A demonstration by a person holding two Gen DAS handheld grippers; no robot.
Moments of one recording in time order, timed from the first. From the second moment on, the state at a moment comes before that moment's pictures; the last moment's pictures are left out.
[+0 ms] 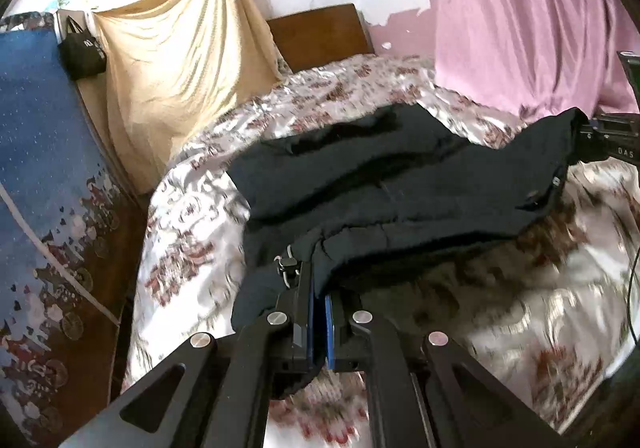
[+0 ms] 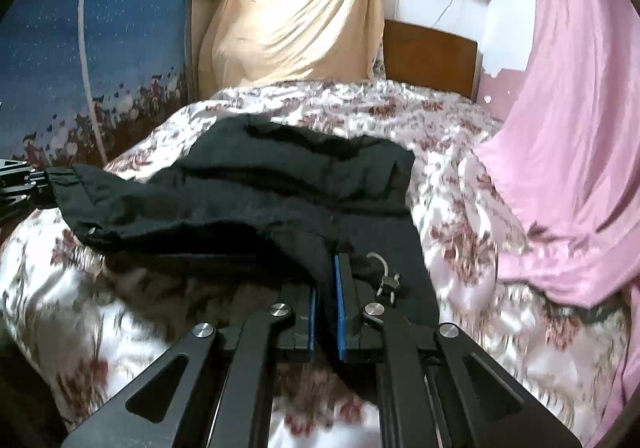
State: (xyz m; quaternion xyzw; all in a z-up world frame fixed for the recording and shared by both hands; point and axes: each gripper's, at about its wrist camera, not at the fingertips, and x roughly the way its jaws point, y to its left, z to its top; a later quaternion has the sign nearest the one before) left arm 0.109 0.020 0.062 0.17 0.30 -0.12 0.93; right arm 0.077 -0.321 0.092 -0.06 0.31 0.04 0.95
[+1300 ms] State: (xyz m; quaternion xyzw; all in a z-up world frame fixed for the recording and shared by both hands) left arm 0.453 -0.014 0.068 0.18 0.28 -0.02 0.94; right arm 0.426 -0.322 0.097 -0.07 0.28 -0.06 0.96
